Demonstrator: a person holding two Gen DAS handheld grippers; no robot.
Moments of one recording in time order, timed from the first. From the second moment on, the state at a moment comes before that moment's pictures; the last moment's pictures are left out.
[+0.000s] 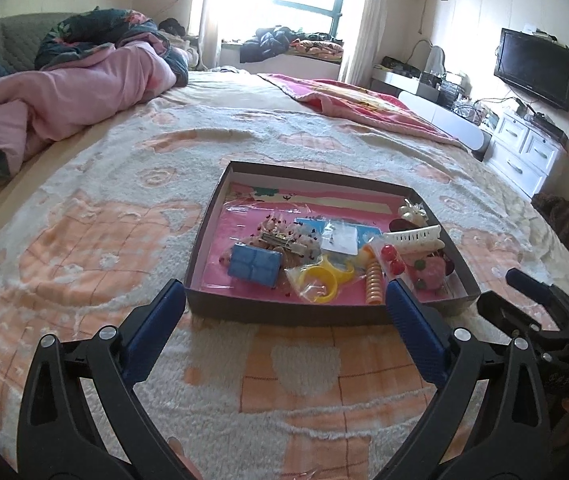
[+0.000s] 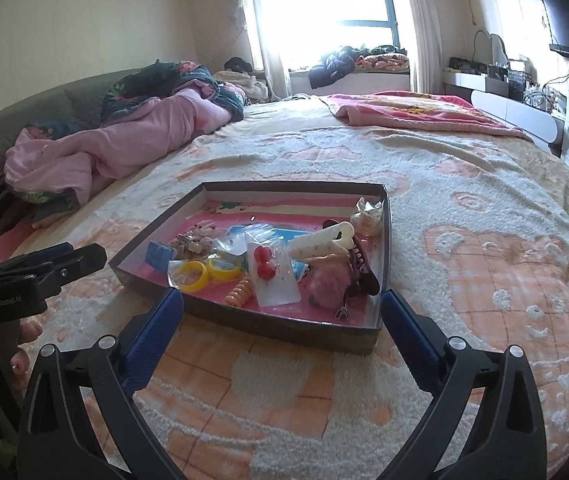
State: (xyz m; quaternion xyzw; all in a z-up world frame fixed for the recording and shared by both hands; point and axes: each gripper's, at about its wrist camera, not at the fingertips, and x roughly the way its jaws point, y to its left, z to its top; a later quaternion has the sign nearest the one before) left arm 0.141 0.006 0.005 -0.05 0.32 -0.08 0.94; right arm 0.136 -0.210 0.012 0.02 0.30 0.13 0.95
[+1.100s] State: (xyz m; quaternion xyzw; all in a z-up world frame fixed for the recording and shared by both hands) left arm 0.058 0.005 0.003 -0.03 0.24 -0.04 0.97; right arm 0.043 -0.213 0.018 -0.02 0.20 0.10 0.97
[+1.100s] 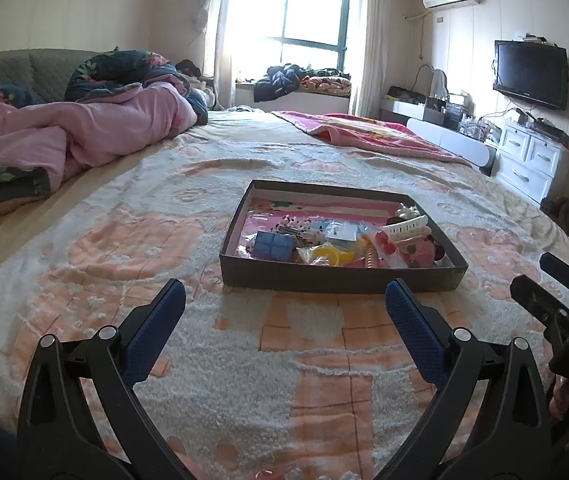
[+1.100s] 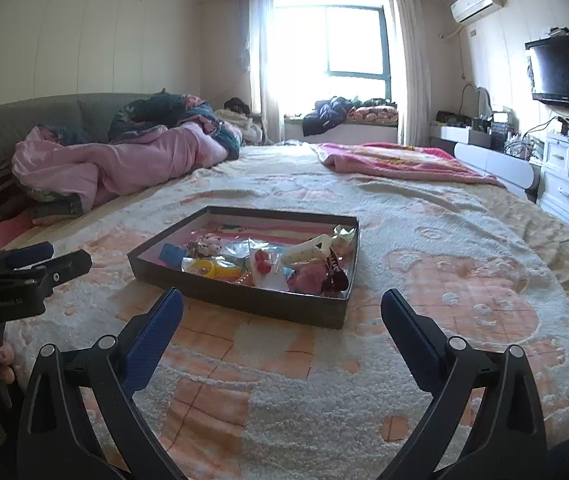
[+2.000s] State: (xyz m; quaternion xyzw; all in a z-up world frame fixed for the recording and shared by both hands) left arm 0.042 0.002 0.003 -0.01 0.18 -0.03 0.98; right arm 0.009 -0.230 0.023 -0.02 0.09 0.05 0.99
